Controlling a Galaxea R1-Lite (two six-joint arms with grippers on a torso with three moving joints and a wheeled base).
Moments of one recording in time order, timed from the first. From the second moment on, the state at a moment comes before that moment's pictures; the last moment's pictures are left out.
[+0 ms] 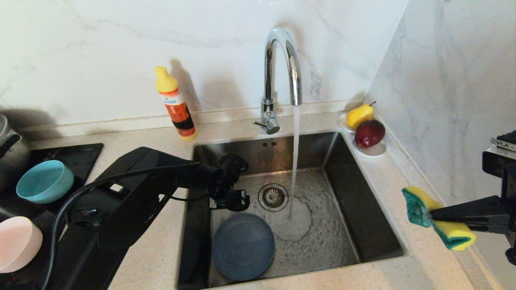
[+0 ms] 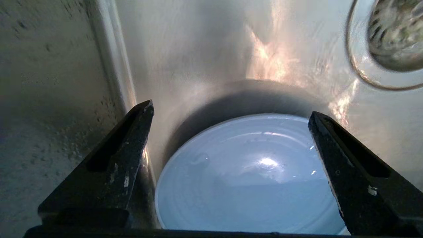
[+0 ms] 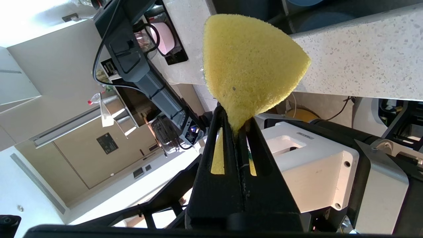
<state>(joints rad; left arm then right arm) -0.42 2.54 -1.79 0.25 0.21 -0.41 0.02 1.27 -1.07 0.57 0.92 0.69</state>
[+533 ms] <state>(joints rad) -0.42 2.56 -1.80 0.30 0.21 -0.39 0.02 1.26 -1.05 0.56 0.92 0.69</state>
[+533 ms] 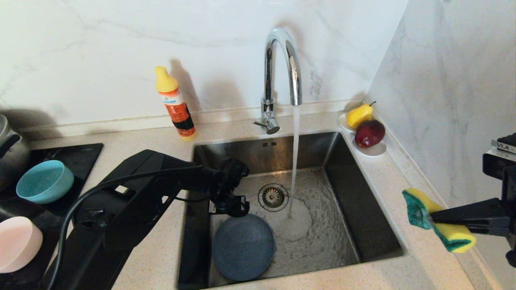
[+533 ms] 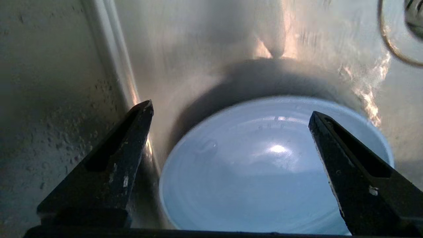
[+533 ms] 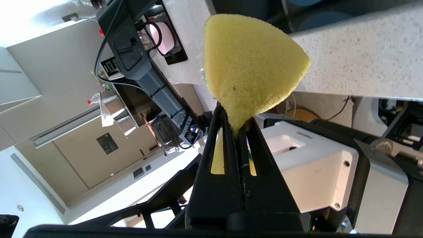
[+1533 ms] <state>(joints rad) -0.42 2.58 -1.81 0.33 0.18 -0.39 0.02 1.26 -1.05 0.55 0.93 0.69</state>
